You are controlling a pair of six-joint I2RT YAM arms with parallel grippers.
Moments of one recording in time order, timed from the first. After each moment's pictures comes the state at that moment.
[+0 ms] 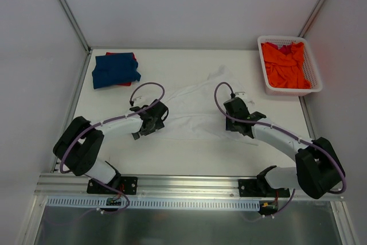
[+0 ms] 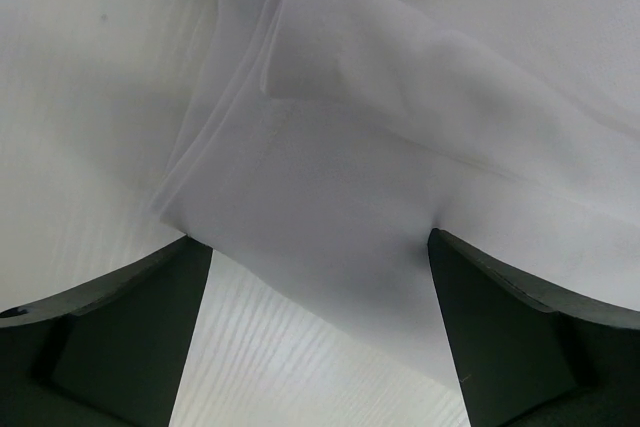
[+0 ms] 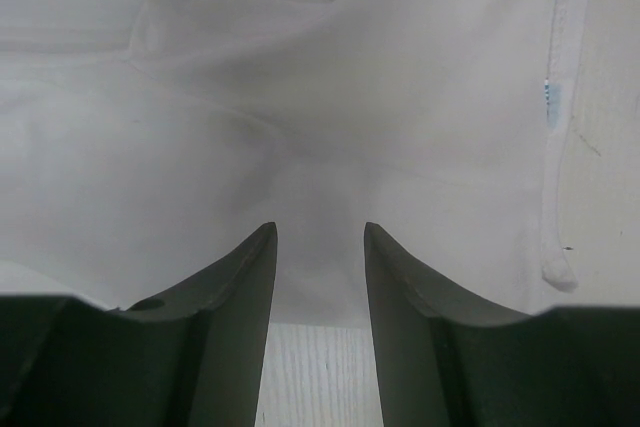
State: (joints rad) left arm -0.64 1.51 0.78 -0.57 -0.50 -1.06; right arm 0.58 1.30 0.70 -0.43 0.39 0.46
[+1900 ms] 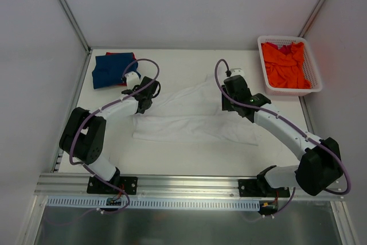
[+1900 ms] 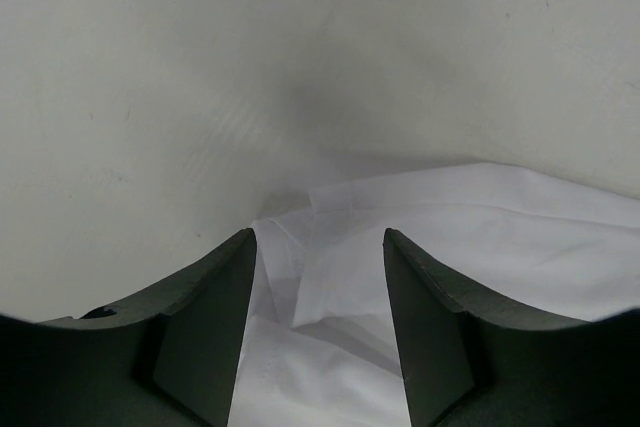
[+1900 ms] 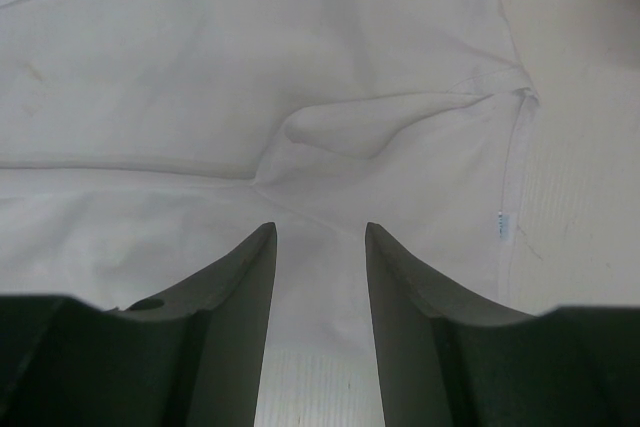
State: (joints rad) left arm -0.45 1.60 0.97 -0.42 -0.69 -0.80; right arm 0.57 1.33 1.03 -0.54 0.35 0.32
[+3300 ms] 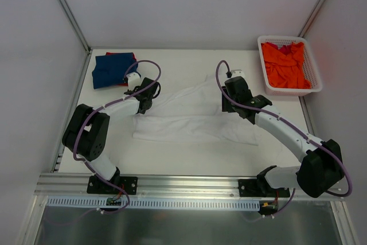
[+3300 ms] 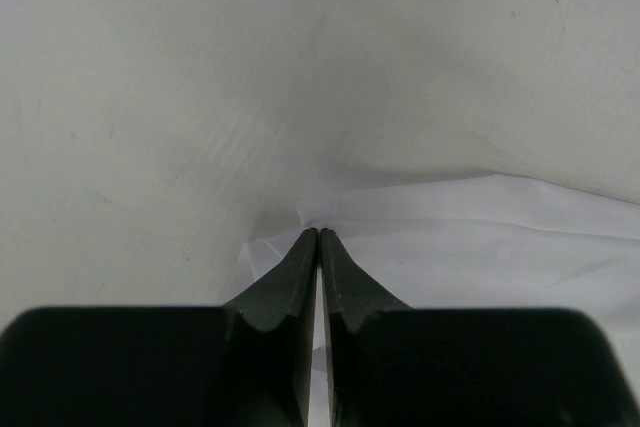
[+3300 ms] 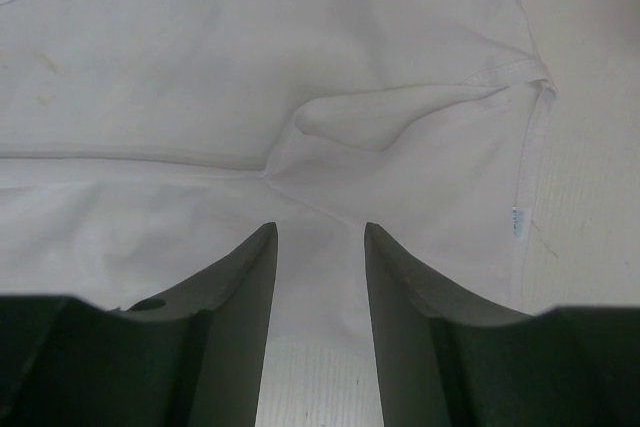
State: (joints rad) left arm -0.44 1.65 0.96 -0.33 -0.69 -0.75; right arm 0.57 1.31 1.00 -0.53 0.32 0.34
